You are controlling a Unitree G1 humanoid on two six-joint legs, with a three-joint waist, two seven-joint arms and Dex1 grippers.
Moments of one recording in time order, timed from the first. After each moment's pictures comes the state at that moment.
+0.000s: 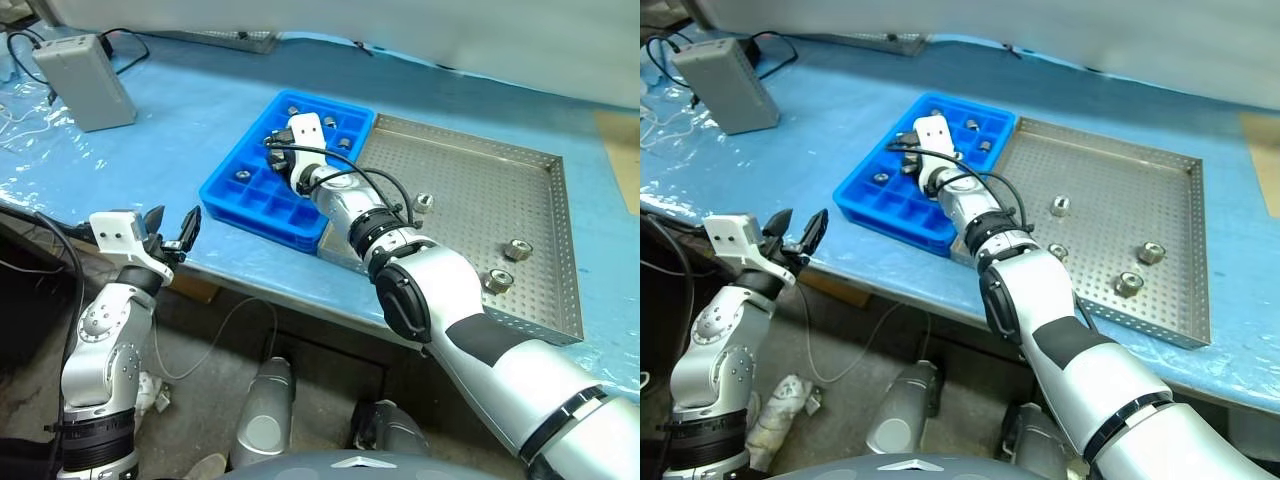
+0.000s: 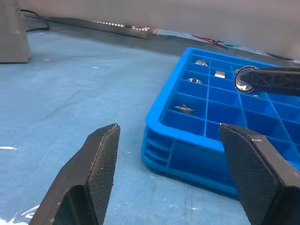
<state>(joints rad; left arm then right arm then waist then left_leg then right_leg) -0.08 0.31 0.31 -0.32 -0.46 0.34 -0.26 -1.37 0.10 -0.14 1.34 0.09 0.07 0.23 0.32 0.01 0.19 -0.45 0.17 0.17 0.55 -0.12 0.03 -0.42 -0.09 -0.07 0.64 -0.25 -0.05</state>
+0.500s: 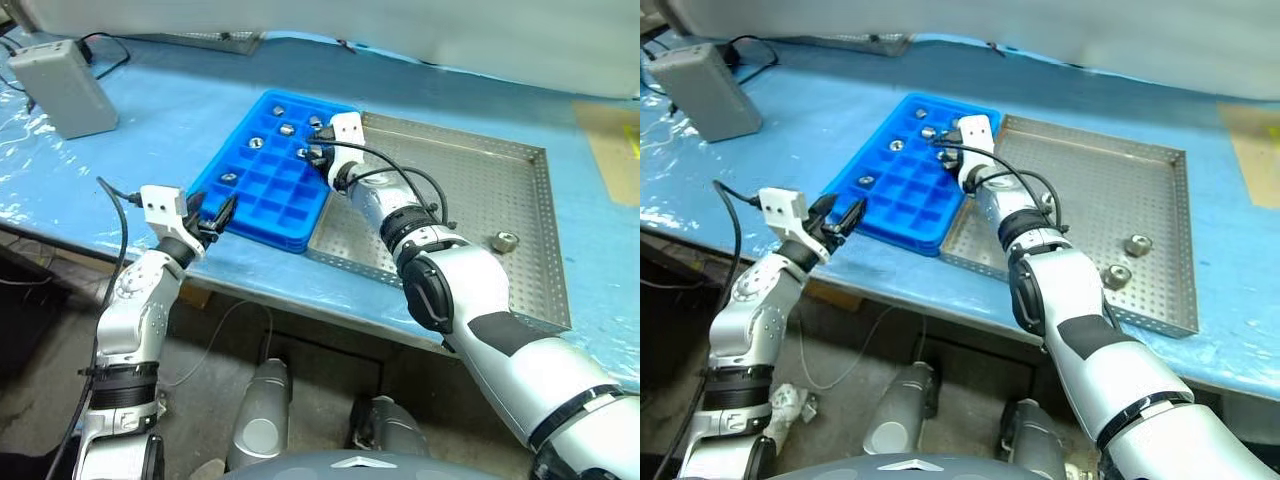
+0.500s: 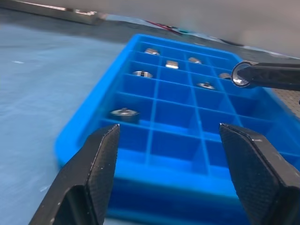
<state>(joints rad) -0.29 0.31 0.20 -0.07 -0.43 0.32 -0.37 -1.30 -0.01 -0.15 1.33 0.07 0.08 0.34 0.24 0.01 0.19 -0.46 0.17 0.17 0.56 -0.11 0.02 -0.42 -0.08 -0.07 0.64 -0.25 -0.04</state>
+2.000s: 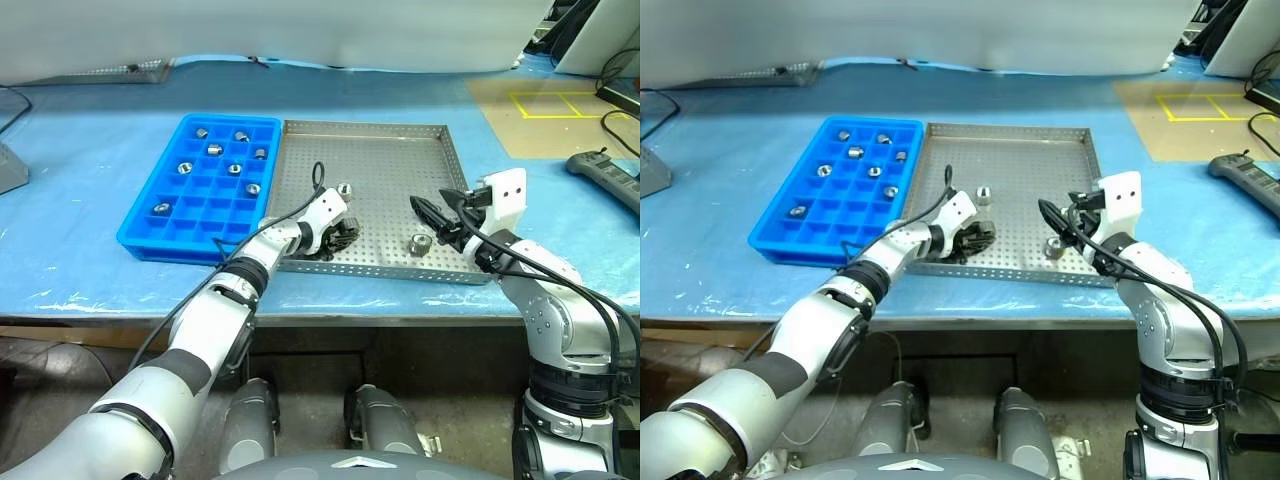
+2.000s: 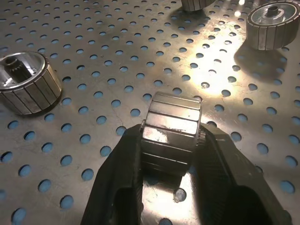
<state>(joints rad) -1.03 0.02 -0.13 1.25 0.00 -0.16 -0.76 -0.32 -0.39 -0.26 -0.39 0.39 0.80 0.40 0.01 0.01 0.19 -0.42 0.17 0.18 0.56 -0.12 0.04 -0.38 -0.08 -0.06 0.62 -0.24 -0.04</state>
